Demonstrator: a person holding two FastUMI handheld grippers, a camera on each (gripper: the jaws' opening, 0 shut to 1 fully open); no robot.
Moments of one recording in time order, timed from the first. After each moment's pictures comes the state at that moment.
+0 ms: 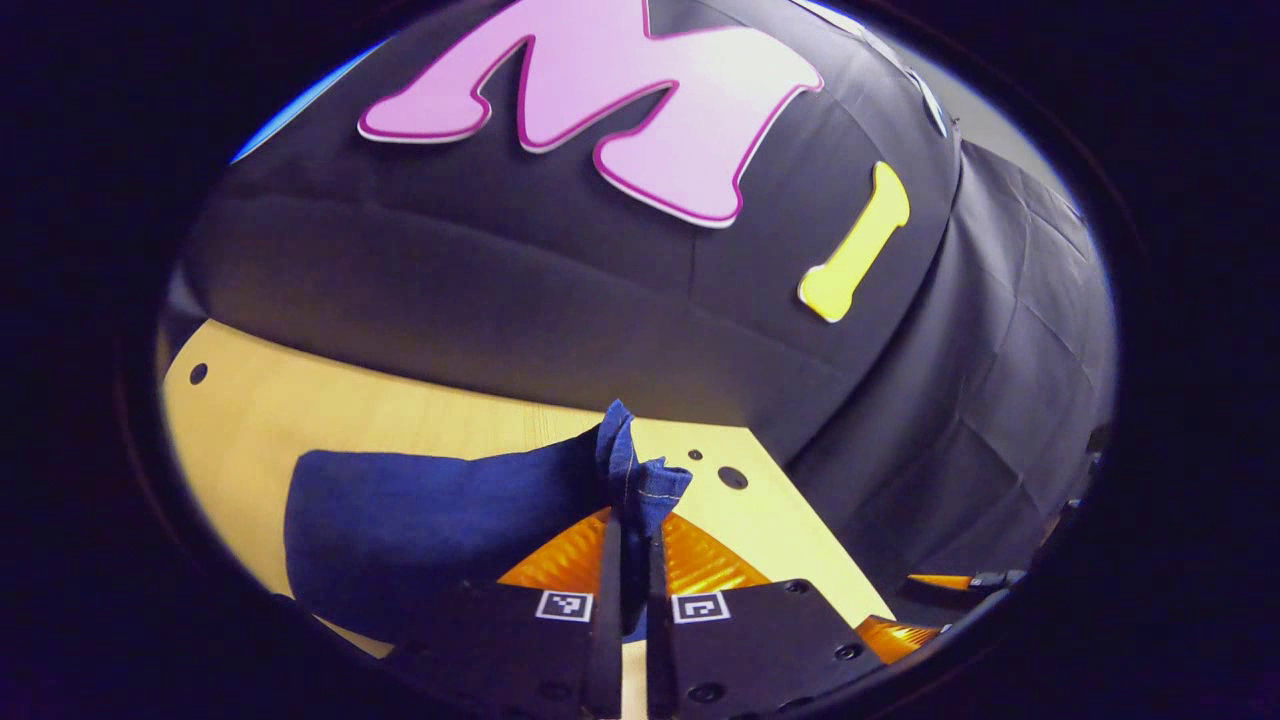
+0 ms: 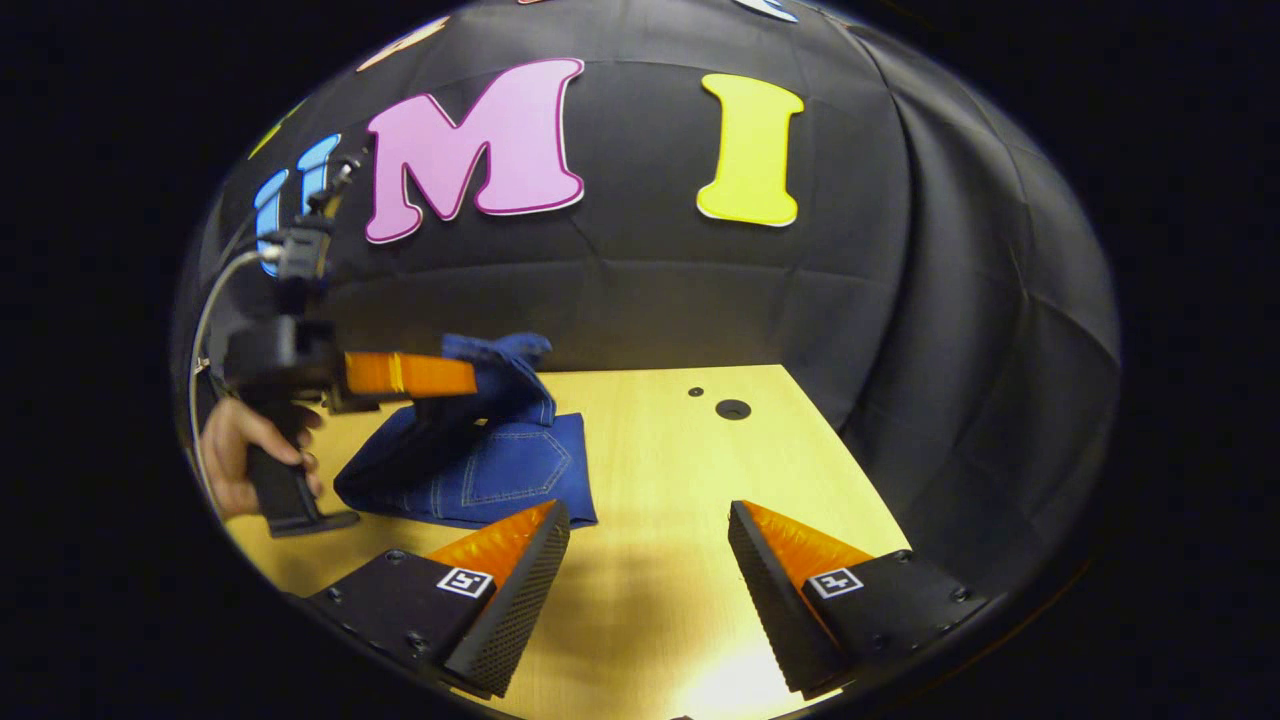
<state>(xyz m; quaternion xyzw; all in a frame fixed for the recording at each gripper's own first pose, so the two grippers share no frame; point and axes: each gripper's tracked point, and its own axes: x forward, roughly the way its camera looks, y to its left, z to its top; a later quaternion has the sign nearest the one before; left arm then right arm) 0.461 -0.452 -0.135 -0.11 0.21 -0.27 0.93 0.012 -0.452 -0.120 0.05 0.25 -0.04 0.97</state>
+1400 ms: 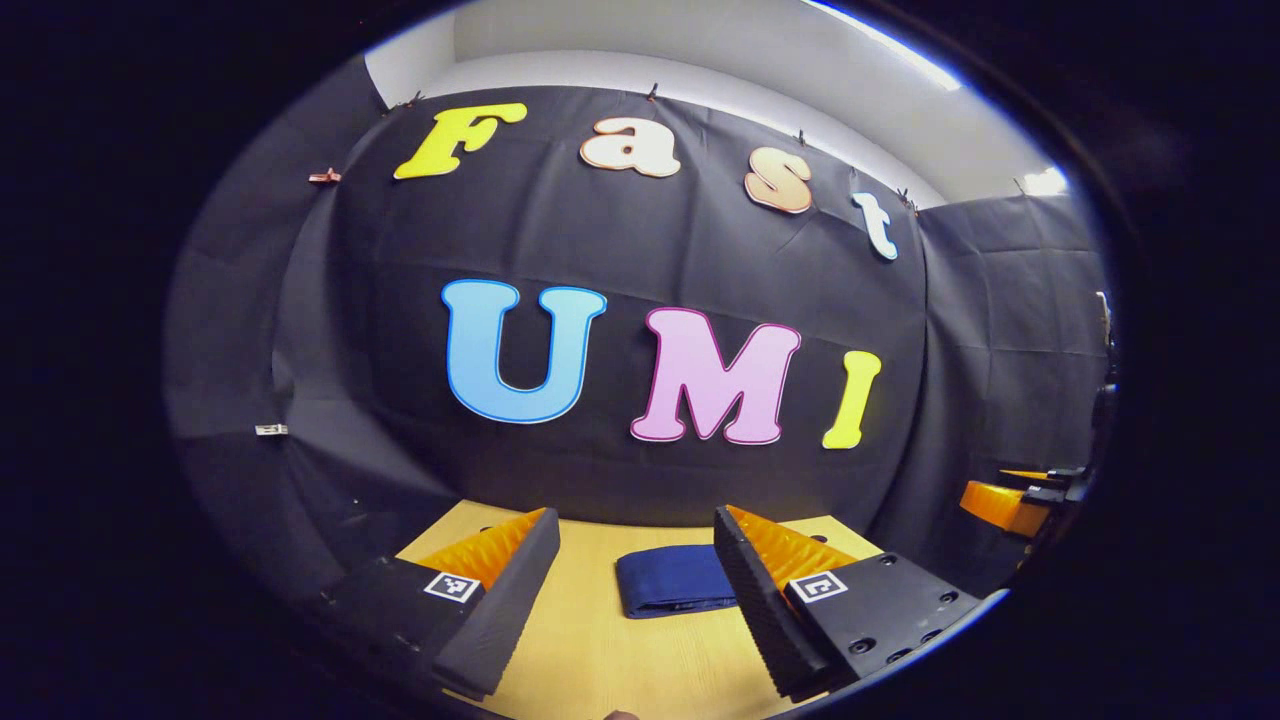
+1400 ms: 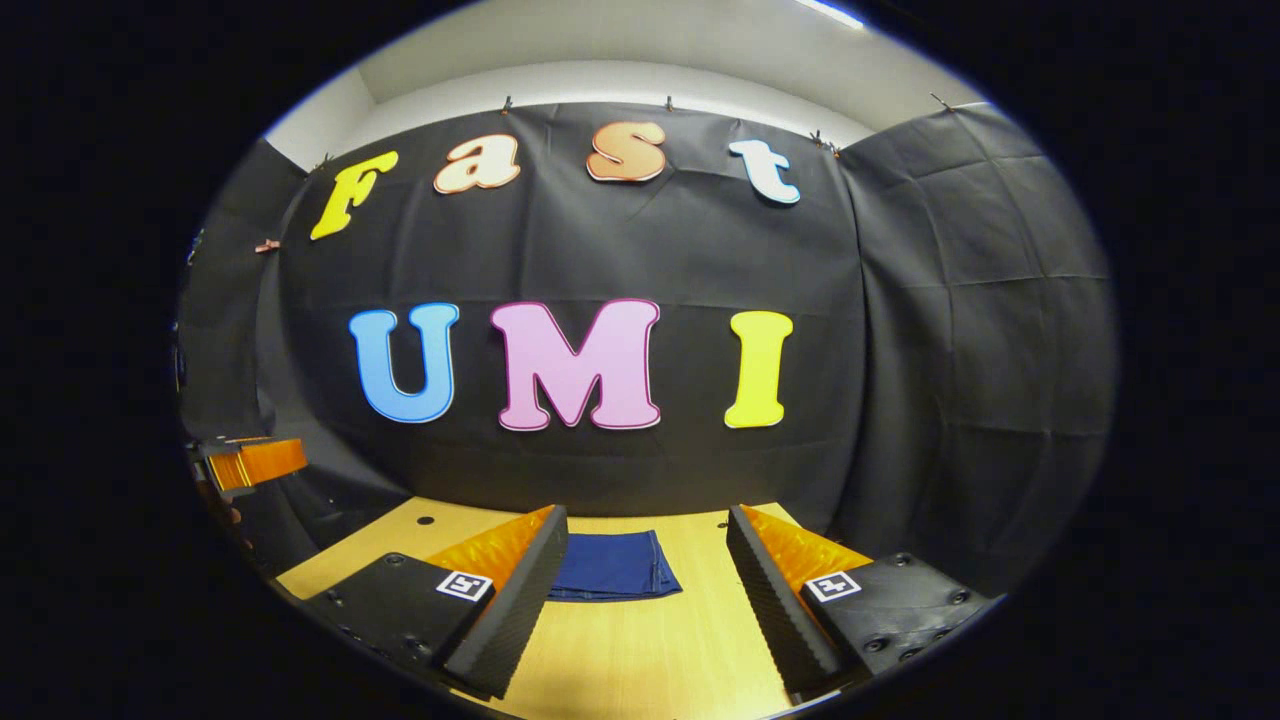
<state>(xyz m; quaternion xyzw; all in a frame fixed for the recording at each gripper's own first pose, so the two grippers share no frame) 0.122 -0.108 0.078 -0.05 -0.07 -0.08 0.99 -0.168 -0.326 0.158 0.06 0.01 -0.03 1.00</state>
